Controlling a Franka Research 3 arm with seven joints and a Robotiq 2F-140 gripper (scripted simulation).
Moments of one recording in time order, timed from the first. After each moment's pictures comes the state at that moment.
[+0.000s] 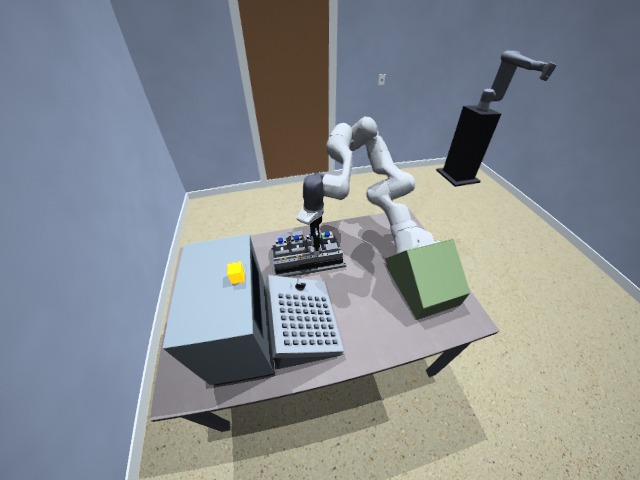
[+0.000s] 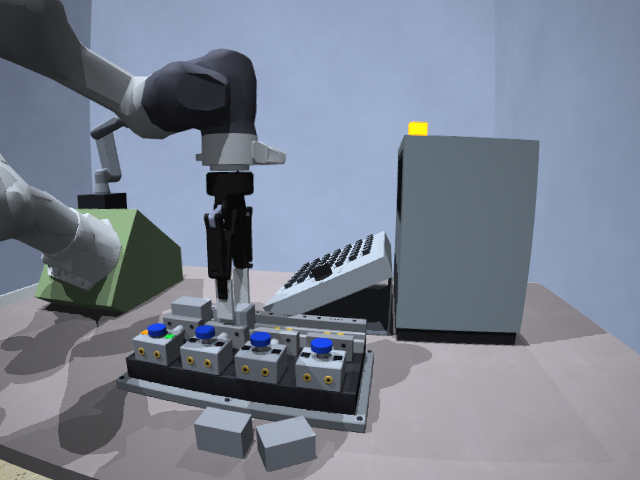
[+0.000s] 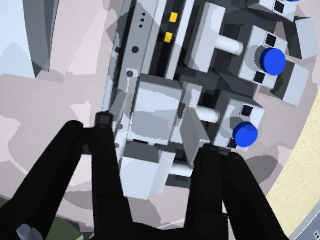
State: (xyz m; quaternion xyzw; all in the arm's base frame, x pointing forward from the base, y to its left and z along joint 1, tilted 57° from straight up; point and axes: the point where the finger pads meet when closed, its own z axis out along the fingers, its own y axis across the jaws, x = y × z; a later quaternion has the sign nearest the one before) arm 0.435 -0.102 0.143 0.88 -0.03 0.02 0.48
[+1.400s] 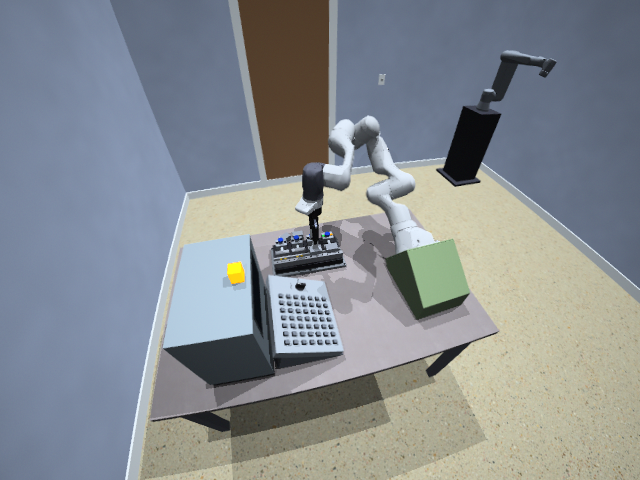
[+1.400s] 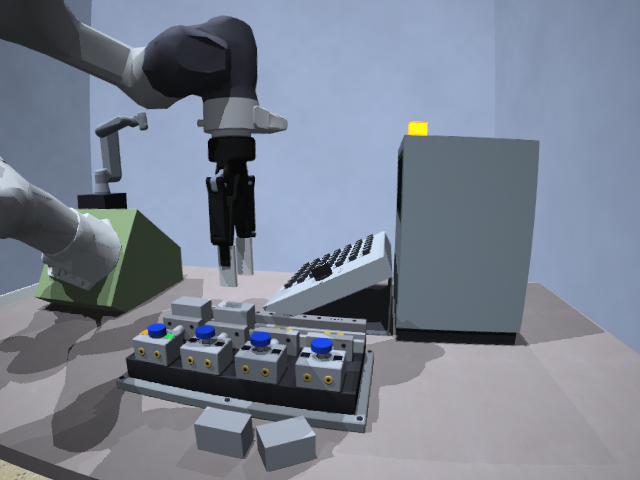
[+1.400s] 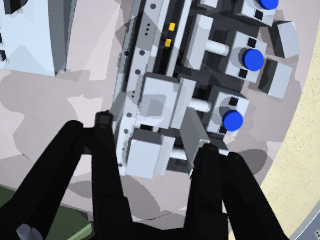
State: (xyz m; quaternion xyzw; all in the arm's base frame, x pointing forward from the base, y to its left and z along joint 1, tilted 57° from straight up) arm 0.441 -0.055 0.168 0.88 -0.03 0.03 0.47
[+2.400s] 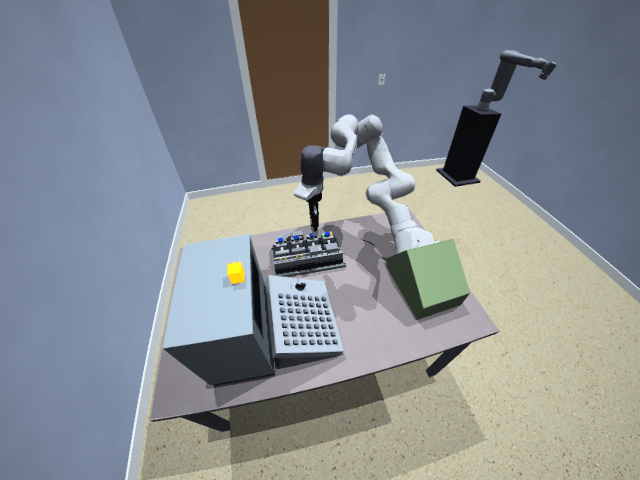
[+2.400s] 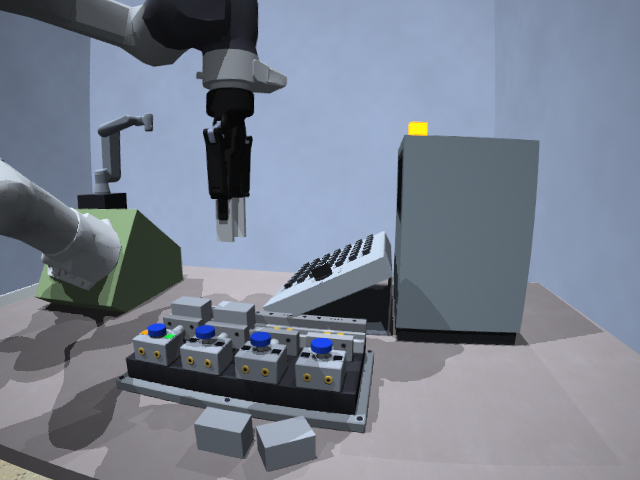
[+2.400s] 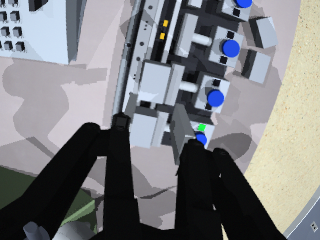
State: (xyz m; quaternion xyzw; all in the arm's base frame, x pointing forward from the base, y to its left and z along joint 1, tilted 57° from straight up) arm 0.436 0.003 0.211 0.88 -0.03 0.02 0.48
